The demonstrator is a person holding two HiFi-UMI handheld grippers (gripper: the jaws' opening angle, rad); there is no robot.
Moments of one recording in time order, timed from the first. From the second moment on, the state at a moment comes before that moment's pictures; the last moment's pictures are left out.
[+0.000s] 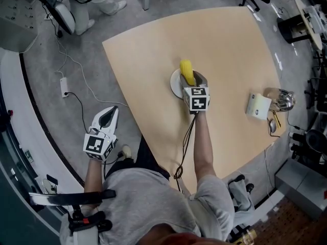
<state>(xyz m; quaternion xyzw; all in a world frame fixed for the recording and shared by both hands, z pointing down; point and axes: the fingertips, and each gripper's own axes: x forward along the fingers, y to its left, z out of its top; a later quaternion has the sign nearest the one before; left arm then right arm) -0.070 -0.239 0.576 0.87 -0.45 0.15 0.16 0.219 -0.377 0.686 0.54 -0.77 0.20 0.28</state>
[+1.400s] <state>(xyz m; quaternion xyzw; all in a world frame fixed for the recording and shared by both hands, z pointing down) -0.063 -0.239 0.574 0.87 -0.44 0.15 0.17 0.220 -0.376 0.689 0.54 -0.77 0.20 0.27</state>
